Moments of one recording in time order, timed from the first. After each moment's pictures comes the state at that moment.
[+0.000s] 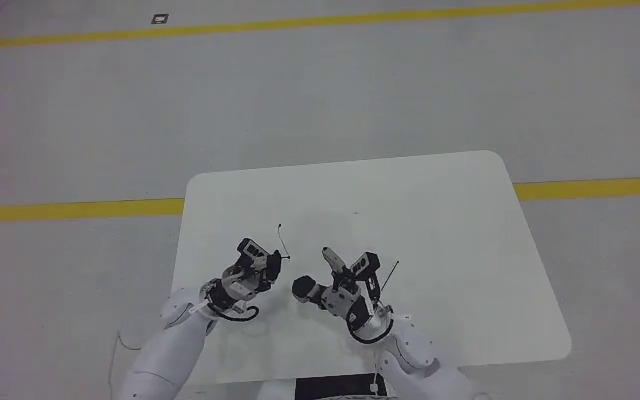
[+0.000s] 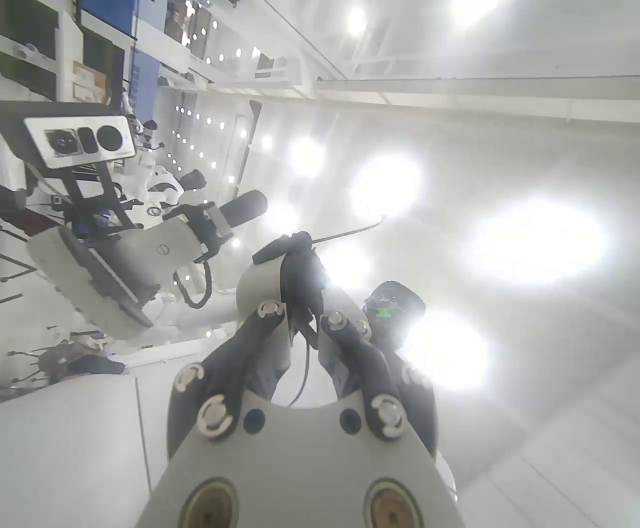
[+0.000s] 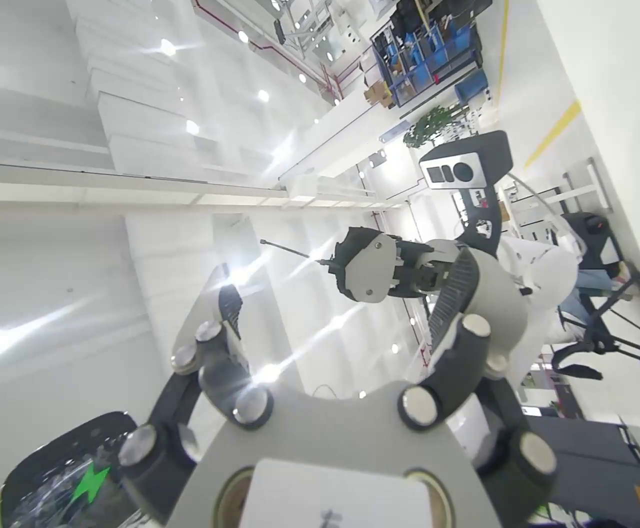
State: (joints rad) left arm 1.53 -1.14 -1.27 -1.34 -1.12 -0.08 -1.39; right arm -1.72 -1.37 0.96 -1.65 0.69 -0.29 0.47
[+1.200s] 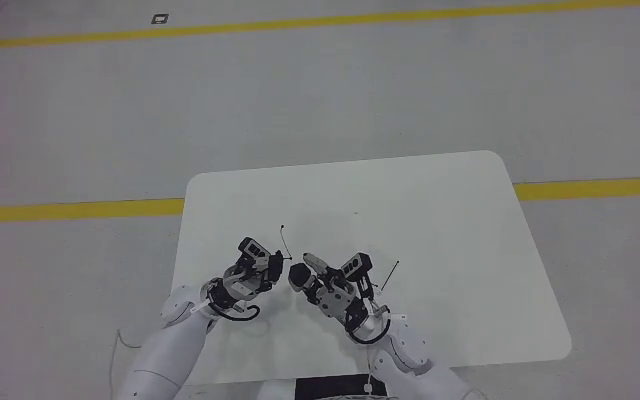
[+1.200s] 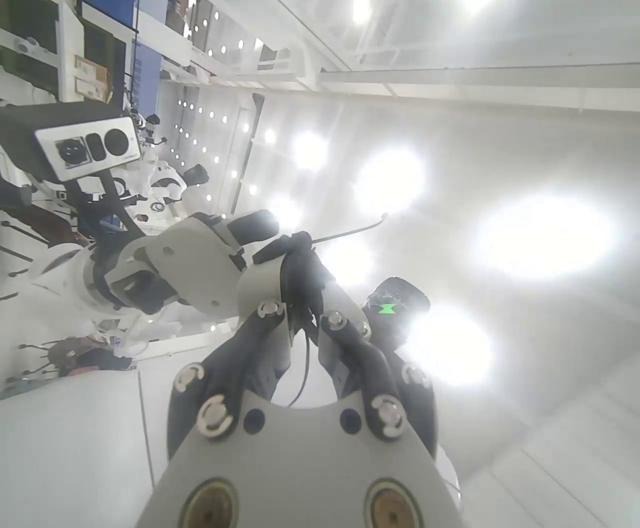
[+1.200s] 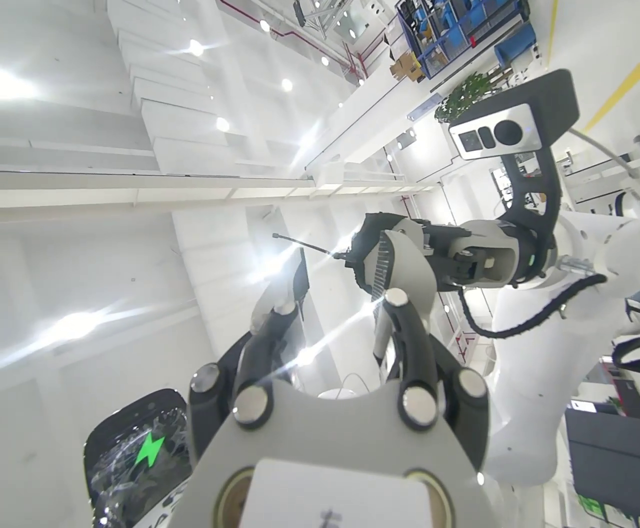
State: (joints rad) left arm 1.53 -1.14 -1.27 -1.35 -1.11 -0.08 -1.39; right arm -1.70 -1.38 0.91 -1.64 0.80 -0.31 0.50
